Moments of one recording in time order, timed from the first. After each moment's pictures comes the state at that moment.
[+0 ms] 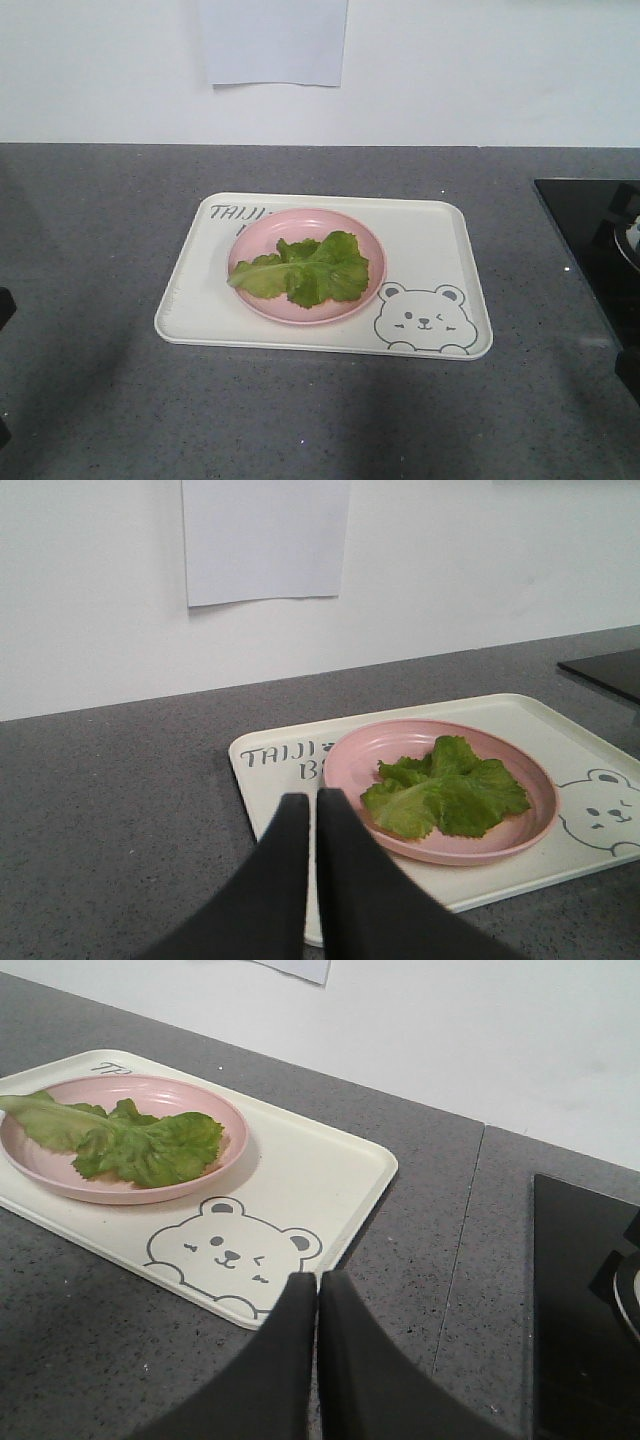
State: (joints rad) left arm -0.36 0.50 -0.35 0.11 0.06 -0.17; right arm 0.06 0.33 -0.31 0.62 0.38 -0.81
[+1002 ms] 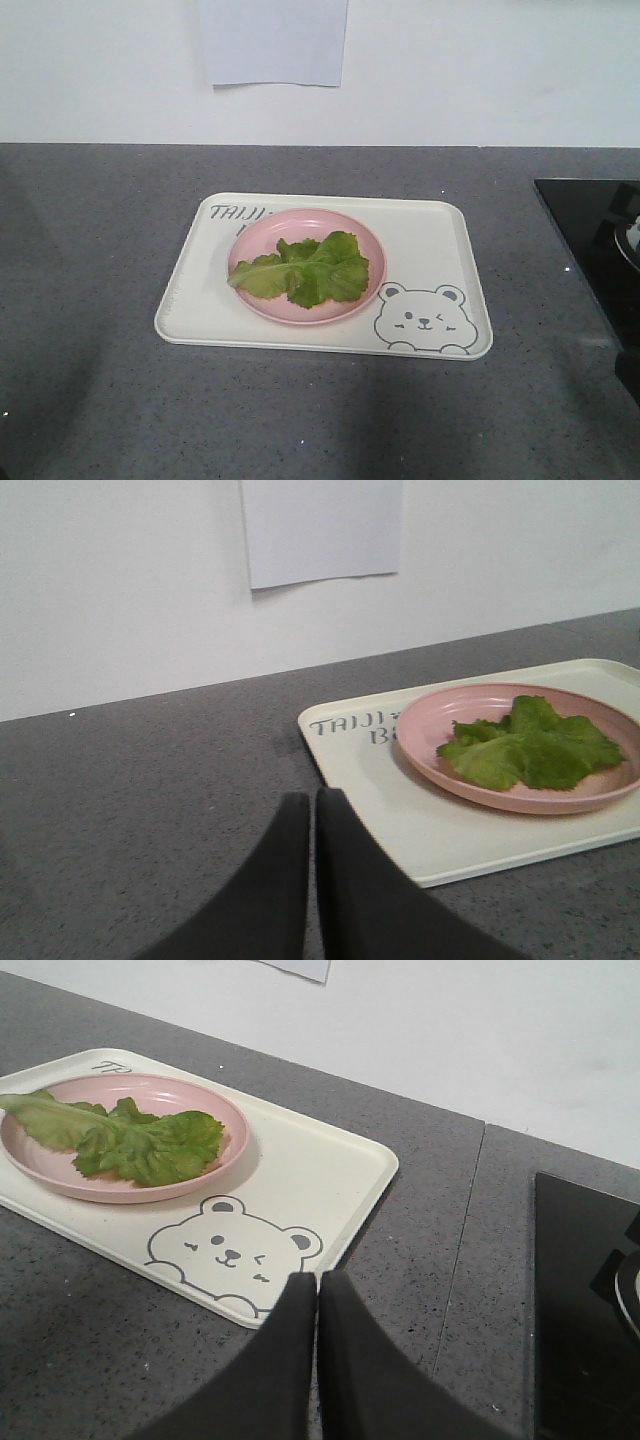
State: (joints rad) left arm -0.23 0.36 -0.12 0.17 -0.07 -0.14; right arm 0.06 0.33 -0.31 0.62 0.38 -0.81
